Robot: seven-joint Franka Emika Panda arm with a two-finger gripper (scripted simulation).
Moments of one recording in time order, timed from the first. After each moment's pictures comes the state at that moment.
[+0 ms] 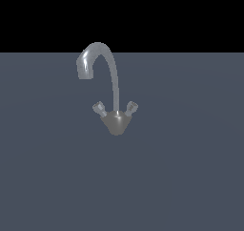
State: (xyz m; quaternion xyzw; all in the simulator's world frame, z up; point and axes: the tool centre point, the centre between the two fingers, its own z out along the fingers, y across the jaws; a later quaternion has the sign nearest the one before) arm -0.254 -0.002 0.480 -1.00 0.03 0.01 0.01
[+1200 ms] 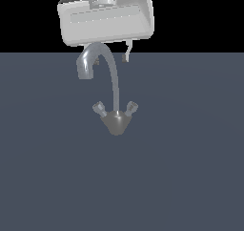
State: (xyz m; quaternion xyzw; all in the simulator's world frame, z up) arm -0.087 0.028 0.274 -1.00 0.05 0.05 -0.04
